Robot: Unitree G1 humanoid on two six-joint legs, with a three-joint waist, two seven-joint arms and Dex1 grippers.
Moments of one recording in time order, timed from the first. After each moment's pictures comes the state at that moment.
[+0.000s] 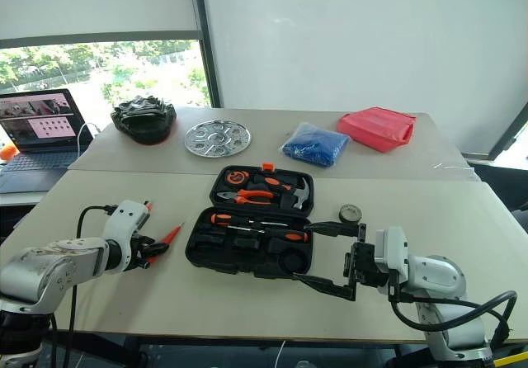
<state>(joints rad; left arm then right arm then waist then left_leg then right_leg) -0.31 0.77 0.11 -0.26 -0.53 1.21 -0.36 -0.09 -0.60 -0.12 -0.30 0.55 -0.03 1.20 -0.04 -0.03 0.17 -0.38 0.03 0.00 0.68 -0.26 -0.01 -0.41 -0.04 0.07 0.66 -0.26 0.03</state>
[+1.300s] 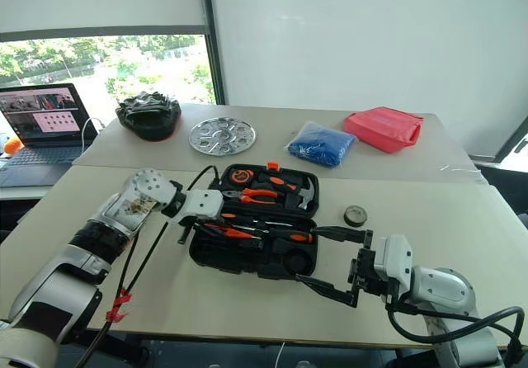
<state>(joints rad) -0.94 0.61 -0.44 0.57 0.06 -0.09 -1.43 0.01 -0.64 -0.12 -0.38 0.53 -0.03 1.09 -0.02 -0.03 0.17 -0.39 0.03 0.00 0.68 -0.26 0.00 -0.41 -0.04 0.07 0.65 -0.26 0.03</state>
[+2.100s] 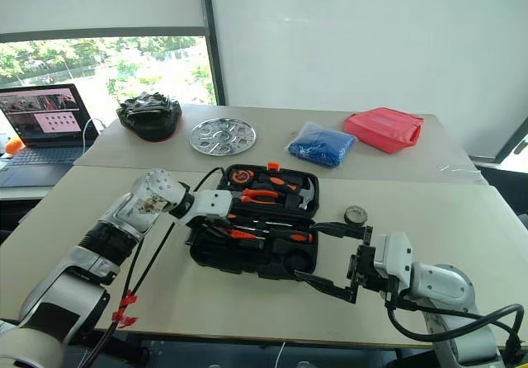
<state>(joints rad) -0.92 0.56 -0.42 0.48 0.12 0.11 -1.43 -0.01 -0.64 -0.12 -0.38 0.53 -0.04 1.09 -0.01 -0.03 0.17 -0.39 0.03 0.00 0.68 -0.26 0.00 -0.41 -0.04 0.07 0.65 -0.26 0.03</state>
